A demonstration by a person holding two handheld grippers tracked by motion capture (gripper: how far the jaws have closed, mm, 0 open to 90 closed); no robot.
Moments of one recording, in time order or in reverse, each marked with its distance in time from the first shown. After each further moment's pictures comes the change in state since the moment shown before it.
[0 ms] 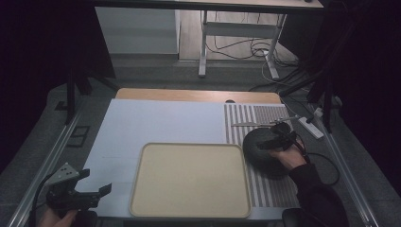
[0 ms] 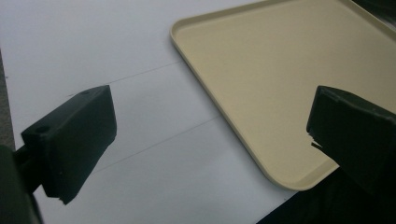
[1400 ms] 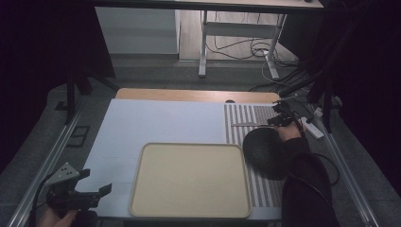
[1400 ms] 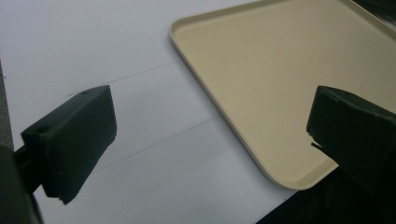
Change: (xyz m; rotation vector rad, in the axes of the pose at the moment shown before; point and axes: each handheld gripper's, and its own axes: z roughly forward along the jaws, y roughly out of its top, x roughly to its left) left arm 0.000 0.000 0.001 0.003 -0.004 0.001; right arm -0.067 0.061 0.054 0.038 -0.003 0.036
